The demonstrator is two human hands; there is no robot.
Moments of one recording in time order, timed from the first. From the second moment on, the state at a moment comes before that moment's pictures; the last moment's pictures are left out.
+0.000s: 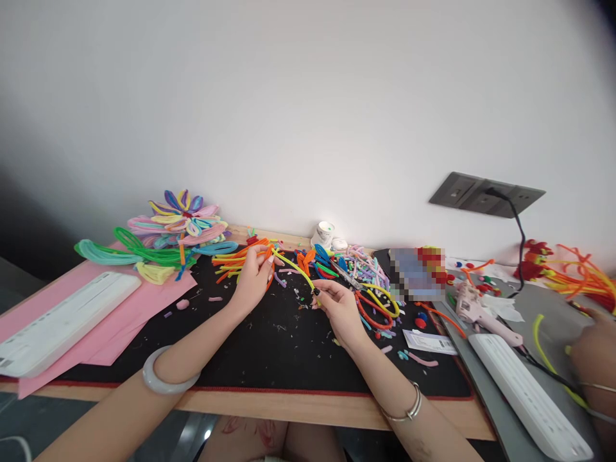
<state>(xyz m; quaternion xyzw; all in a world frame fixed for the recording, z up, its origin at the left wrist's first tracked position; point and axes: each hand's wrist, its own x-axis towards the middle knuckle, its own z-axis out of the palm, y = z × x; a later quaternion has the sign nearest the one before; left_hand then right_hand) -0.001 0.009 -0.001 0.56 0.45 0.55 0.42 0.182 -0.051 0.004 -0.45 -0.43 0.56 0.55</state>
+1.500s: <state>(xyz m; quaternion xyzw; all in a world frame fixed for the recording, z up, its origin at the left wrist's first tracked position) -0.002 0.012 -0.006 0.56 0.44 0.54 0.44 0.184 -0.051 0.010 -0.45 -0.38 0.60 0.54</state>
